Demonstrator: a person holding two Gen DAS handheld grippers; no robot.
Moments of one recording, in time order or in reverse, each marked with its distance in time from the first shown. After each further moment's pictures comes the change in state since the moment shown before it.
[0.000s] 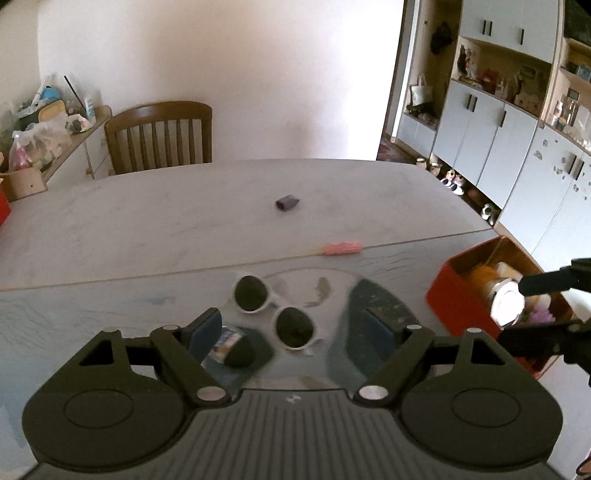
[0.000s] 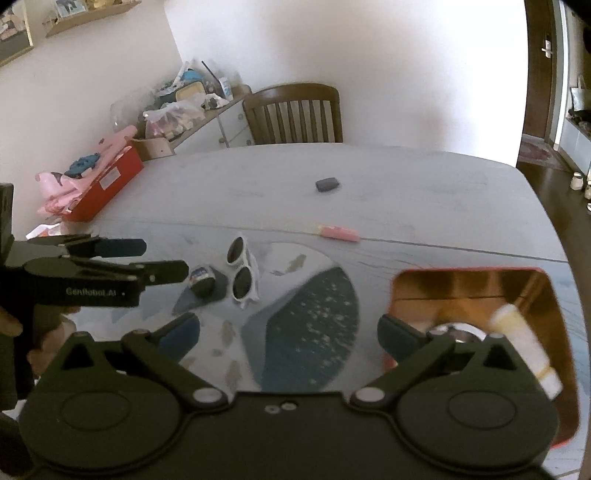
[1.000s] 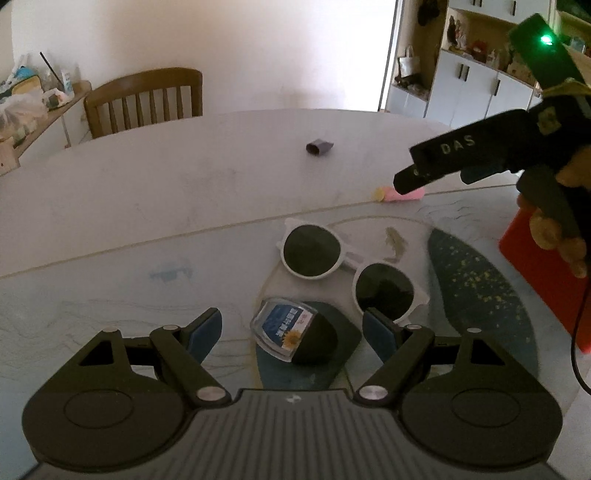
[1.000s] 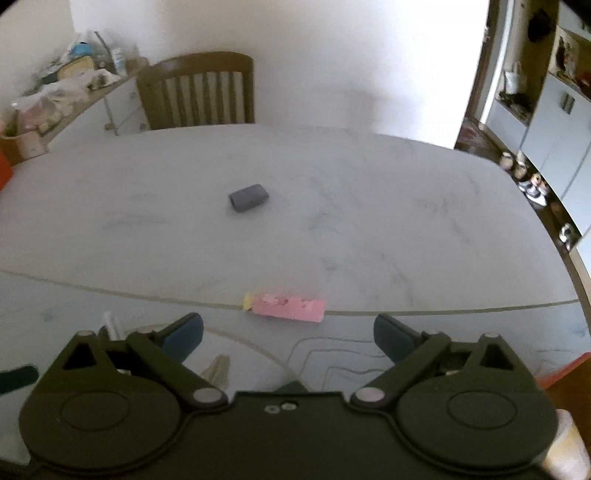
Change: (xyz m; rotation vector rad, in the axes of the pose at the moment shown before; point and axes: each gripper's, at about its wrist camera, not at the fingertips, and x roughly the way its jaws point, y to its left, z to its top) left arm 0.094 0.062 -0.033 0.059 0.071 -0.047; right arm 0.174 -0.020 0.073 0.104 0.086 -0.334
